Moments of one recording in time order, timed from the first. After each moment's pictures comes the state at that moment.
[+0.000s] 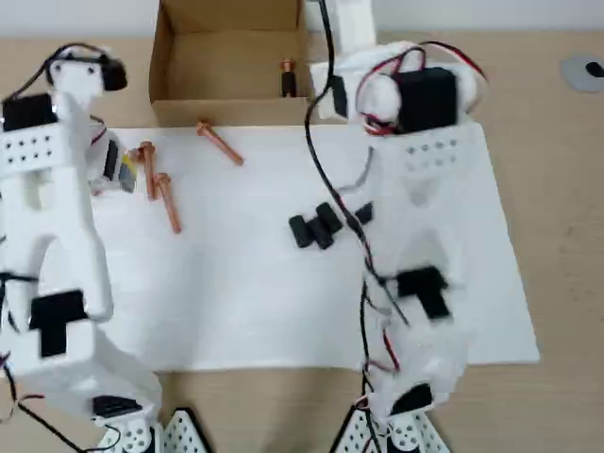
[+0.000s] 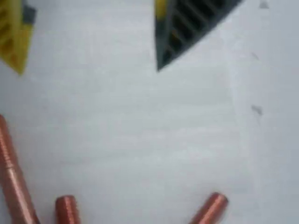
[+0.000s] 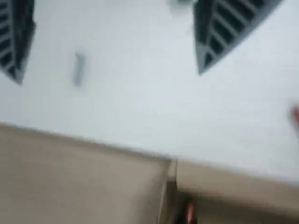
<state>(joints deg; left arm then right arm) -16.4 9.9 -18.5 92.9 -33.2 -16.8 15.3 -60.2 101.7 -5.1</state>
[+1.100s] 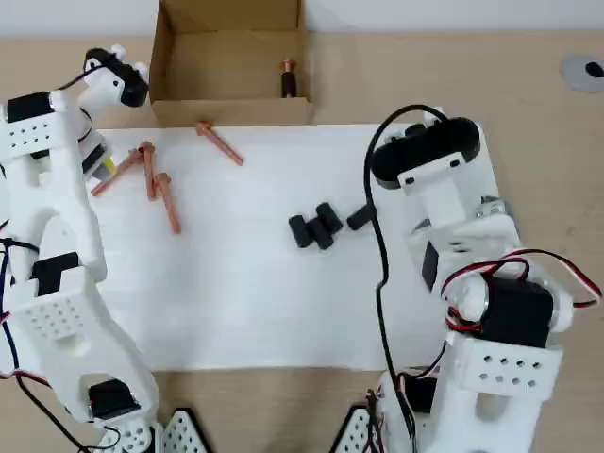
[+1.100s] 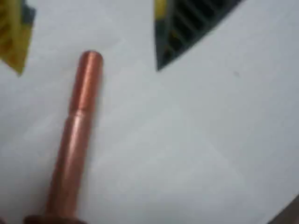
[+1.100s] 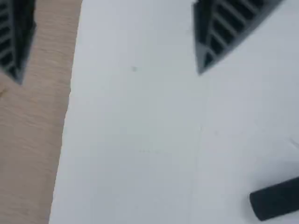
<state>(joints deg) -20.7 28.3 -27.0 76.4 -66.2 4.5 -52.9 24.7 87.7 20.4</state>
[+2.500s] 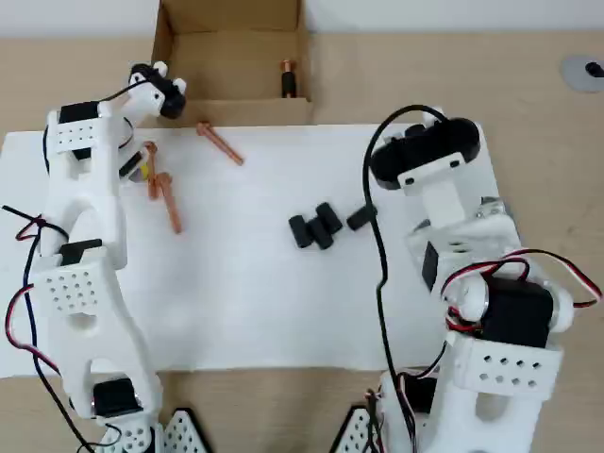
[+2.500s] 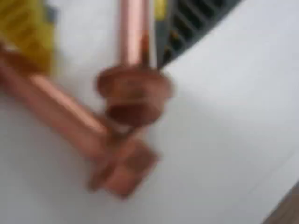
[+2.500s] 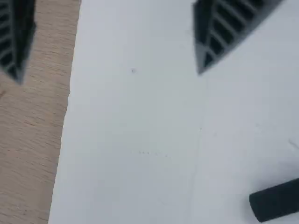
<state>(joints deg) -14.6 40.4 -27.8 67.5 -64.8 4.5 -52.9 24.7 87.7 20.4</state>
